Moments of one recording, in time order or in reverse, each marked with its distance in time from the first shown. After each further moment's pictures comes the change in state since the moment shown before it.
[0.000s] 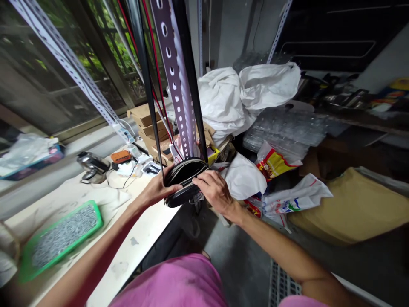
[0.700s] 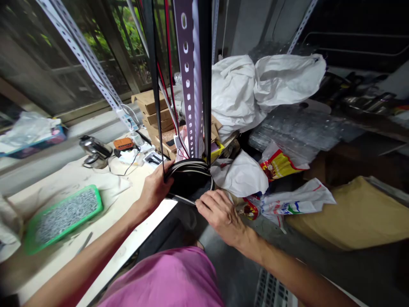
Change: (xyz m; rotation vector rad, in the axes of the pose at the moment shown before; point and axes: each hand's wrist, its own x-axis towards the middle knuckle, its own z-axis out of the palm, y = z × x) left_hand -0.019 -0.003 0.023 0.405 0.306 -0.041; right_hand -0.028 -0.038 -0.036 0.017 -0.280 -0.099
